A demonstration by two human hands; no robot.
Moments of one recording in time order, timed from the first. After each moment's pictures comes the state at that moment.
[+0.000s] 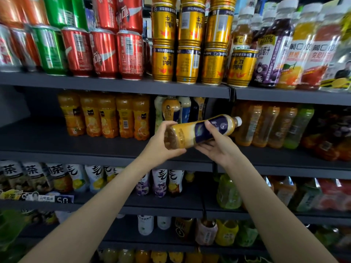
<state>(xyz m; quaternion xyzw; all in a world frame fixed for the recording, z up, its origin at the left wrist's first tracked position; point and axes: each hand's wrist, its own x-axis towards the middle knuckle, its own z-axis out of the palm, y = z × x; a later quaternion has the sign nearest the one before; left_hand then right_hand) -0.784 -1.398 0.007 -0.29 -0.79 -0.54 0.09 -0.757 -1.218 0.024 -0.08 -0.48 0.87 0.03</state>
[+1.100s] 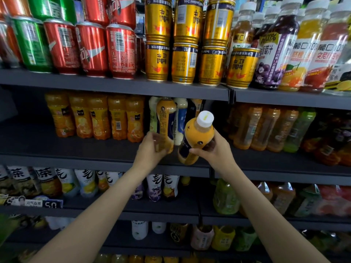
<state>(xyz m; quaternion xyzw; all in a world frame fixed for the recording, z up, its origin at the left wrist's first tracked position) -0.833 -1.387 -0.027 -0.15 -0.86 -0.46 0.17 -0.773 -1.197 -0.003 0.10 -0.82 0.52 0.23</state>
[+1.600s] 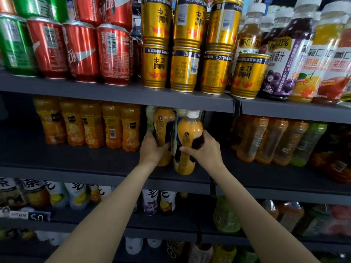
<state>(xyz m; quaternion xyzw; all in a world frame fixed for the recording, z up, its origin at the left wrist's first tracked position) -0.902 -1.355 -0.022 -0.05 -0.83 -0.53 0.16 -0.839 -1.202 0.005 0.03 -0.88 0.40 0.26</state>
